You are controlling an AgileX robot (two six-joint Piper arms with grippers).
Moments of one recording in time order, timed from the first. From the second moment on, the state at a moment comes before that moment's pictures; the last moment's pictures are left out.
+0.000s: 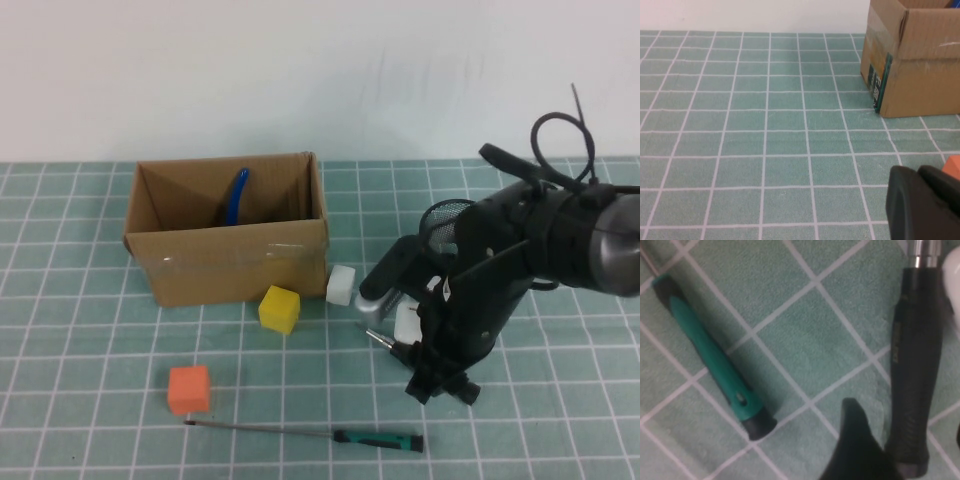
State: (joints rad) right arm 0.62 1.82 -1.21 0.01 0.80 -0.33; left arm -0.08 -0.01 0.03 -0.05 0.35 0.07
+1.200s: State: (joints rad) right arm 0.63 1.77 -1.21 -0.06 0.84 -0.17; left arm -0.08 -0.01 0.03 -0.05 0.35 0.07
